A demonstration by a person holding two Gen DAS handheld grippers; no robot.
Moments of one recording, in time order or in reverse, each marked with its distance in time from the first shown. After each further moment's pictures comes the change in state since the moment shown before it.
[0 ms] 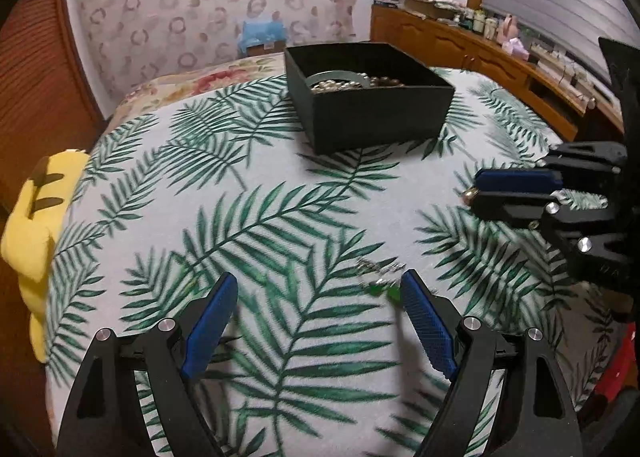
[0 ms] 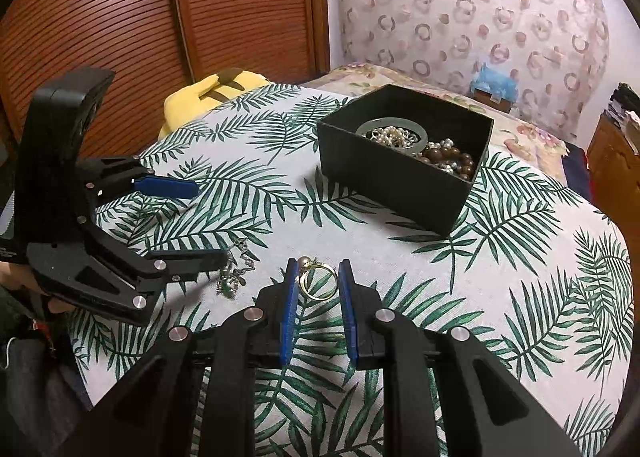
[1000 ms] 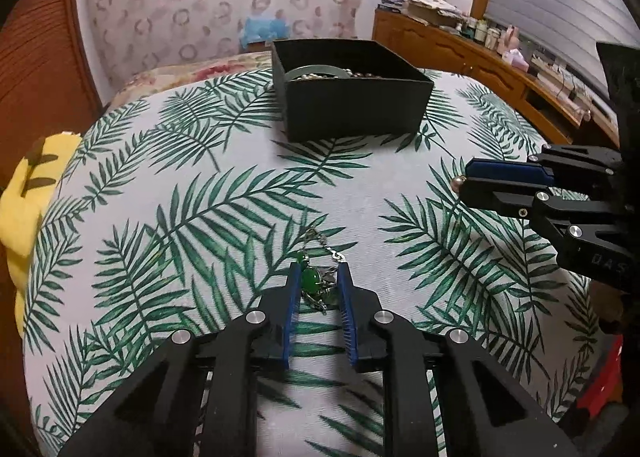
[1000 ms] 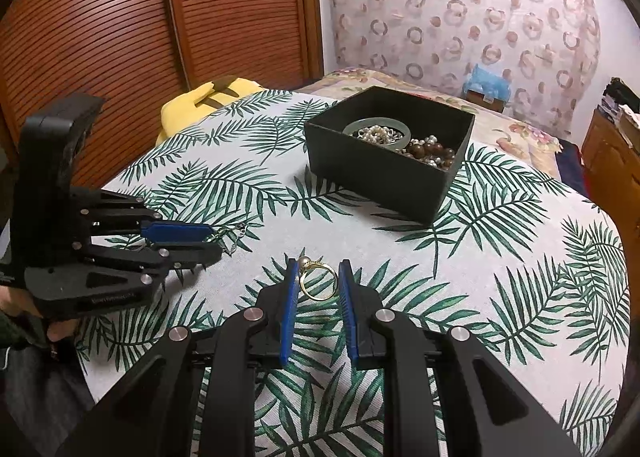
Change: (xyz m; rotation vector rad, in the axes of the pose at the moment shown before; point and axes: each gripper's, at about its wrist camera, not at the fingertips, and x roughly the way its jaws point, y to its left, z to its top) left arm -0.004 -0.015 -0.013 -0.074 -0.011 -0.052; right arm -0.012 -0.008 -0.011 0.023 -0.023 -0.010
